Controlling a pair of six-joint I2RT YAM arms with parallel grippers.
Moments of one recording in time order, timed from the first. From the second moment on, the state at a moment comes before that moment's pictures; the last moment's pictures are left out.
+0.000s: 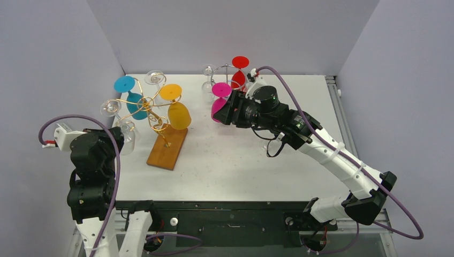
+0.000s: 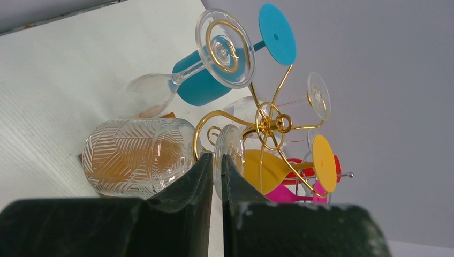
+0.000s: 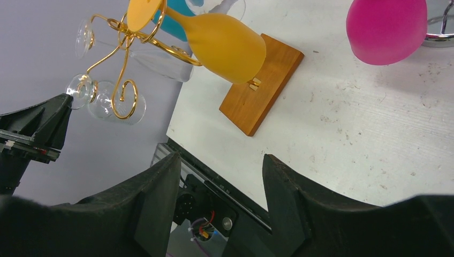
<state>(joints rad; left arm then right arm) 0.13 0.63 1.24 -0.91 -0.27 -0.97 0.86 1.36 1.54 -0.58 -0.02 0.80</state>
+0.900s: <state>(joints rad) 0.13 0.61 1.22 -0.88 -0.31 -1.02 0.86 1.35 1.53 -0.58 -0.01 0.80</state>
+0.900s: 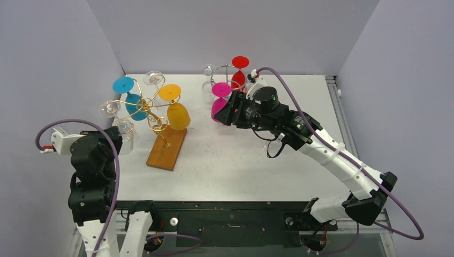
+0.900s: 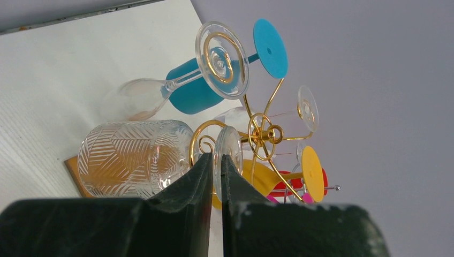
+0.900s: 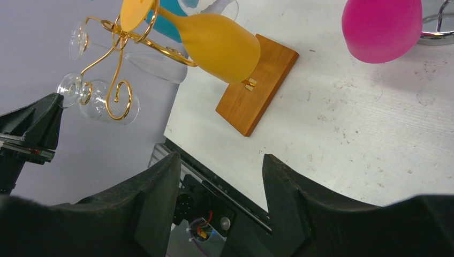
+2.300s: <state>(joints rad) 0.13 0.69 1.19 -0.74 -0.30 -1.04 0.86 1.35 1.52 -0.58 0.01 0.79</state>
